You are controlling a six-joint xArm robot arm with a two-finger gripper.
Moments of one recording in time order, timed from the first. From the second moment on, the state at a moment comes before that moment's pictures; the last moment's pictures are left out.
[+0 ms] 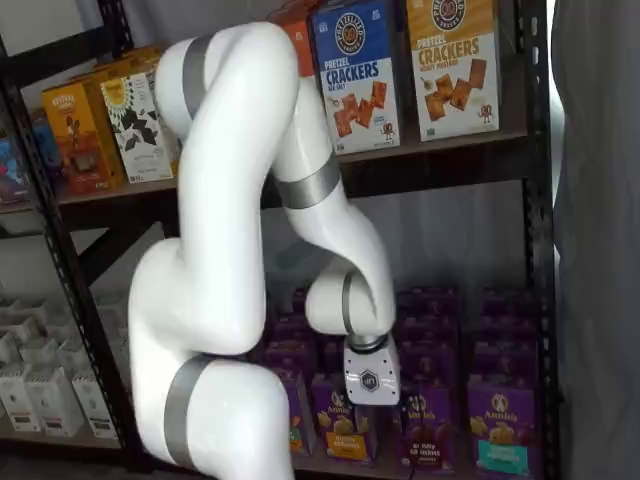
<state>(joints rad) -0.16 0.30 -0.53 -0.07 0.22 -0.09</state>
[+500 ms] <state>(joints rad) -0.17 0.46 -0.69 -0.22 0.21 0.05</state>
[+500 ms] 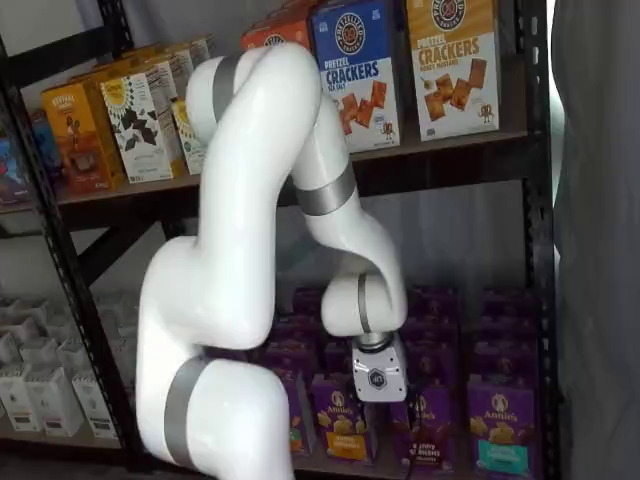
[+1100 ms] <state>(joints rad) -0.17 0.59 -0.92 -0.06 0.30 -0.11</state>
